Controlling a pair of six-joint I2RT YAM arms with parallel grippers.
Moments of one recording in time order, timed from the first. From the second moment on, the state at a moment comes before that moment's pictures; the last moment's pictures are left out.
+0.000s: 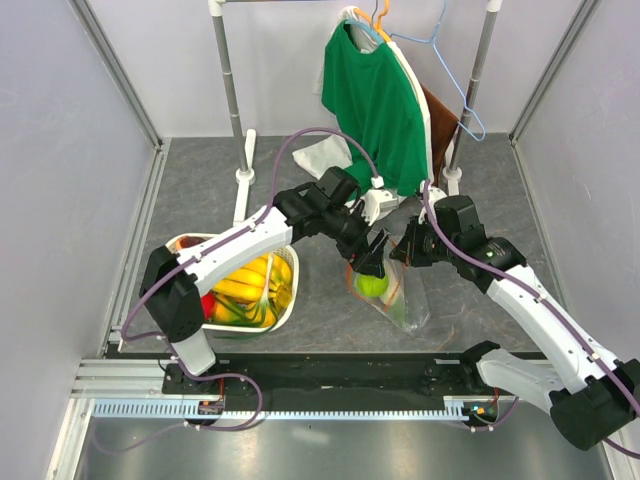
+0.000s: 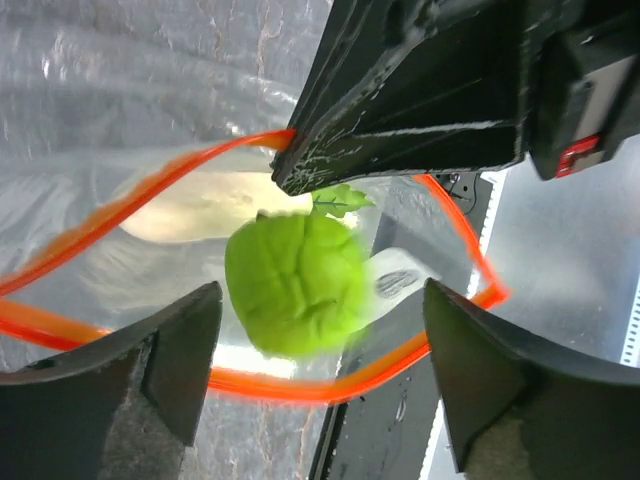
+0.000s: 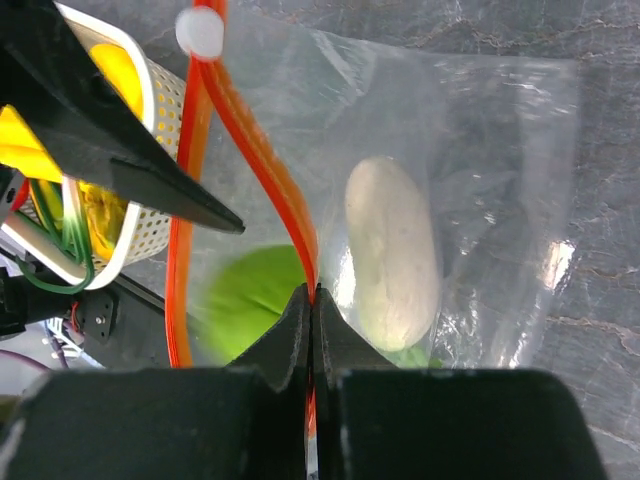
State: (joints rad) left arm -0.85 1.71 1.53 -0.64 0.60 -0.02; right arm 0.45 1.03 0.94 -0.62 -0.23 0.46
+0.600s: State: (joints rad) left arm -0.27 1.35 1.49 -0.96 0.68 0.24; right arm 0.45 1.00 0.97 -0.62 -0.25 0.46
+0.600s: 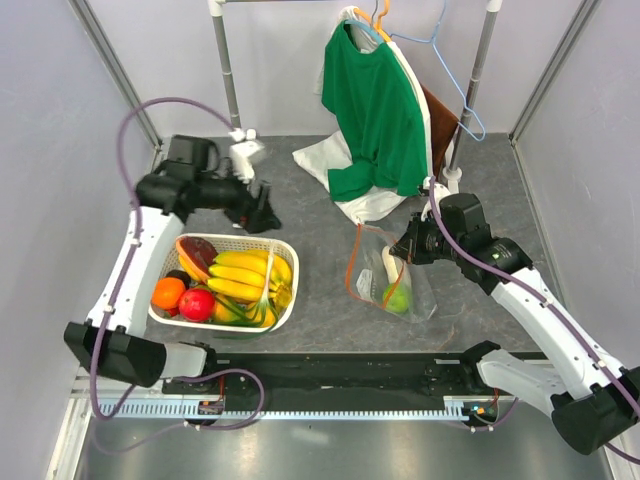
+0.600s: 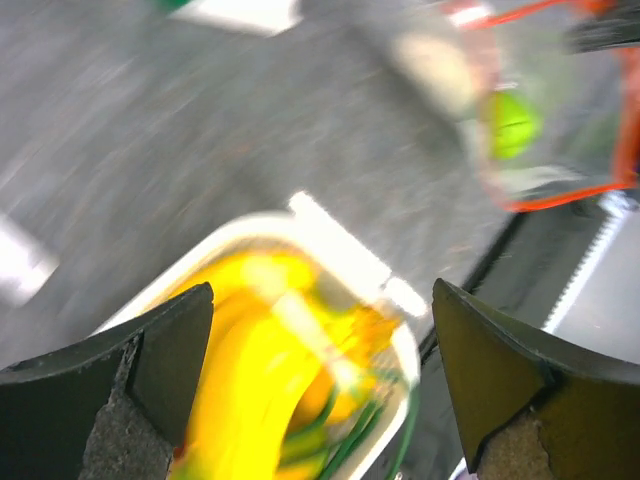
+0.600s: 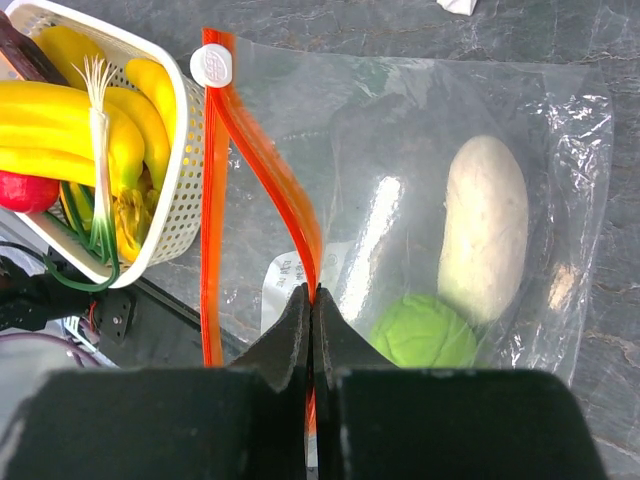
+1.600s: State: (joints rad) left arm 0.19 1.20 1.18 -1.26 0.56 0.61; right arm 0.45 1.00 0.94 -0.62 -0.26 0.45
